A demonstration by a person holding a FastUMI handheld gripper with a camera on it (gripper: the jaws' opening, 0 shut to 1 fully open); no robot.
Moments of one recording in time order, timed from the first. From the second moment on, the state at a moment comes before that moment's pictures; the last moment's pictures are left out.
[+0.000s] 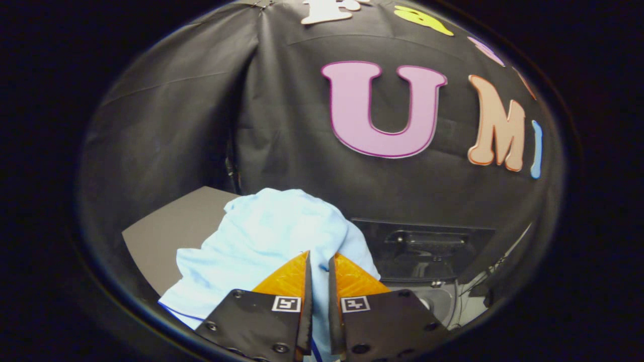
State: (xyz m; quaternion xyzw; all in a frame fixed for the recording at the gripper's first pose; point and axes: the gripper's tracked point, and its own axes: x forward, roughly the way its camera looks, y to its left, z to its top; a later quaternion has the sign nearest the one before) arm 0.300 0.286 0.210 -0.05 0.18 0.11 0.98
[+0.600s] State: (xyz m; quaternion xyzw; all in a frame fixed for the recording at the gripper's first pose) arm 0.316 0.177 0.190 -0.06 0.18 0.00 0.98
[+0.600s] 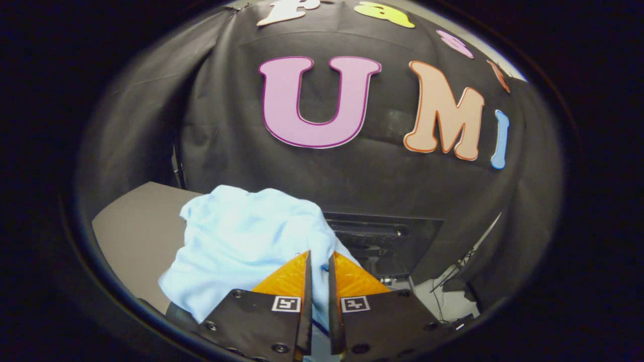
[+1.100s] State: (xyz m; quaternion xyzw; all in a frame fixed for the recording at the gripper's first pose) arm 0.328 0.124 0.137 -0.06 0.20 -0.07 0.98
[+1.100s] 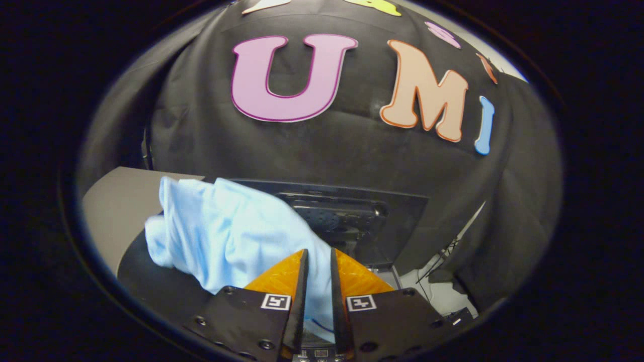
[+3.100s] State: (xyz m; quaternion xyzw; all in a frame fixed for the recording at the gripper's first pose) arm 0.229 0.114 0.149 -0.02 0.09 -0.01 1.00
